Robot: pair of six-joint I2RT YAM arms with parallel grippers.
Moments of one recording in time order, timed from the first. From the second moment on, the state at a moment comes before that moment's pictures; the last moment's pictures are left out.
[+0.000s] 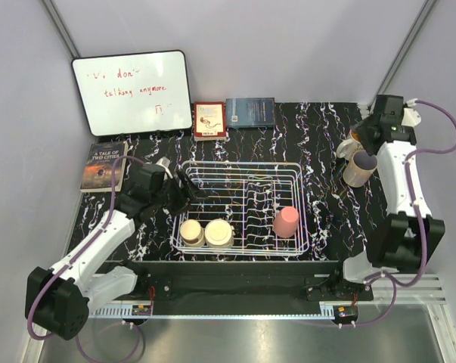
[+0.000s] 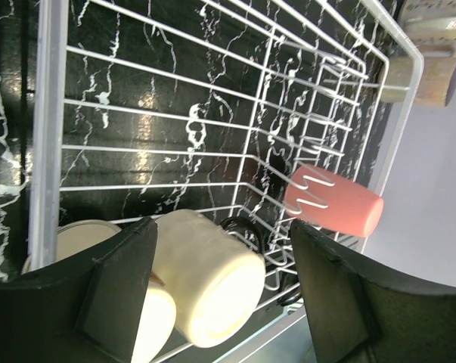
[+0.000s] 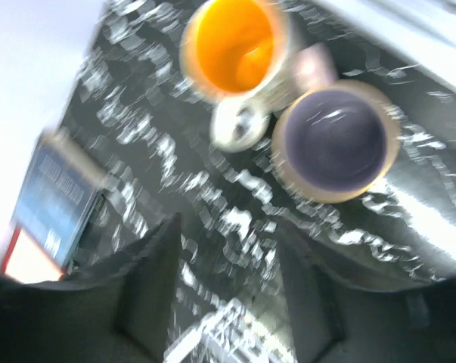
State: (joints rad) left arm -0.40 1.01 0.69 -0.41 0.29 -0.94; right arm -0.18 1.53 1.48 -0.72 0.24 0.83
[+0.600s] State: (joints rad) left arm -0.63 1.01 0.84 -0.64 0.02 -0.79; right arm 0.47 0.96 1.00 -0.84 0.32 0.68
